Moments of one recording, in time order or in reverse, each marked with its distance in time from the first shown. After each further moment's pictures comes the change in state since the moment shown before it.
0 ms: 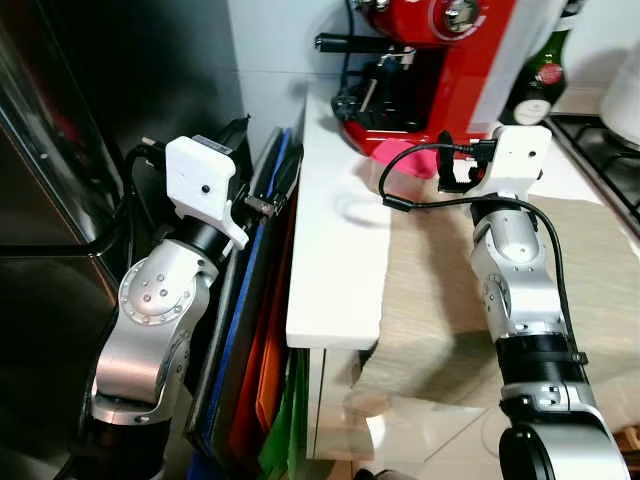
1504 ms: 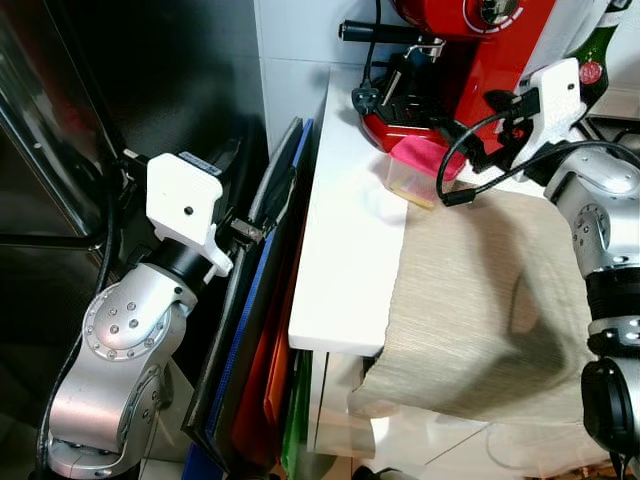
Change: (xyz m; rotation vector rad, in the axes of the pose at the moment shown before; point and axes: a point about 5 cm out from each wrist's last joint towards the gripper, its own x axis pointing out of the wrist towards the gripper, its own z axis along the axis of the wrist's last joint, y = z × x) left arm -0.023 -0.003 0.010 0.004 0.088 -0.015; right arm 0.018 -0.040 0.029 0.020 0.180 0.620
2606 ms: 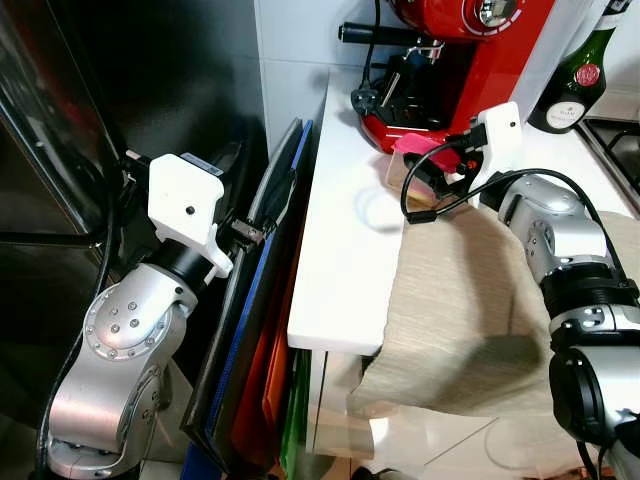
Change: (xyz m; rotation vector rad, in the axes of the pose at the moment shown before) left arm 0.000 0.000 -0.002 -0.005 0.020 -0.001; right arm 0.023 0.006 -0.030 0.065 0.093 -0.058
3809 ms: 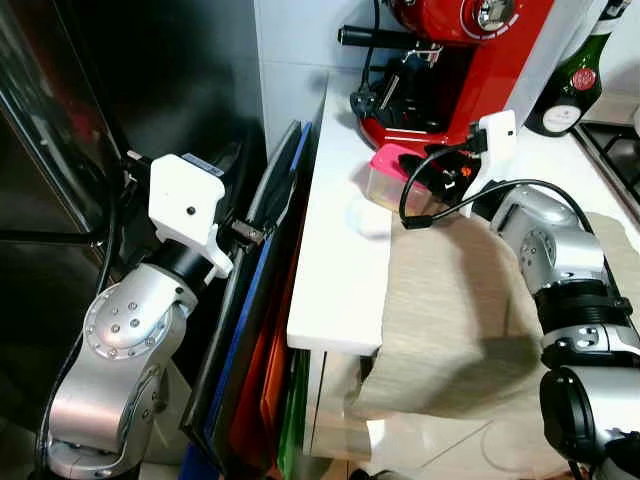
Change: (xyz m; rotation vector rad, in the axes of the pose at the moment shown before) left arm 0.000 0.000 0.000 0.004 0.004 0.000; right arm -0.003 0.021 -0.005 0.125 -0.046 0.113
